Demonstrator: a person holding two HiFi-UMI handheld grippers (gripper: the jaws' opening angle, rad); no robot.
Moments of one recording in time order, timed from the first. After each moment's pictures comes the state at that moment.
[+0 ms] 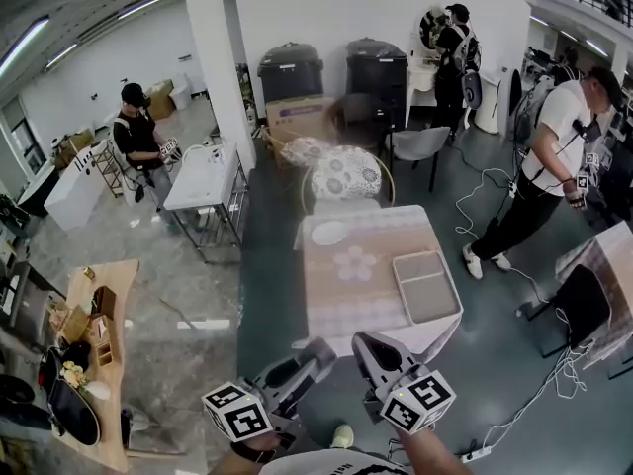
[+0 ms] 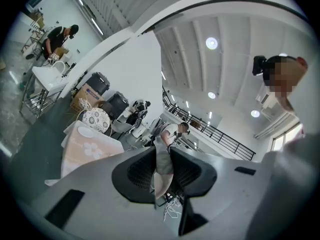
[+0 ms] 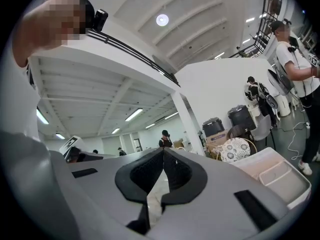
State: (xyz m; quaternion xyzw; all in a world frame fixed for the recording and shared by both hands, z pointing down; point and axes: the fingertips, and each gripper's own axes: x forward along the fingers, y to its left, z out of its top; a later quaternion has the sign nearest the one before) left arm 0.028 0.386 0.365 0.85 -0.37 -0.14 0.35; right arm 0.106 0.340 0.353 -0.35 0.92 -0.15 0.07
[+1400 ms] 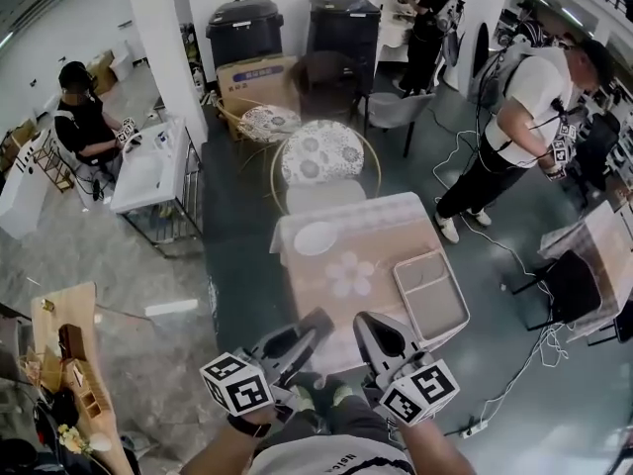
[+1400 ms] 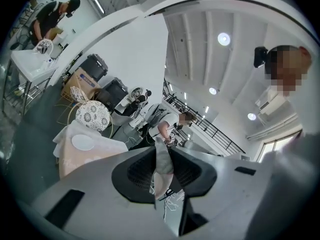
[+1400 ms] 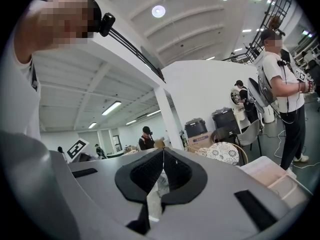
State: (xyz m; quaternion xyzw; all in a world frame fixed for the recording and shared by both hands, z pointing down) left arm -0.055 0.131 0.421 0.86 -0.30 -0.11 0.40; right arm 0.025 0.119 0.378 -0.44 0.88 -0.15 0.04
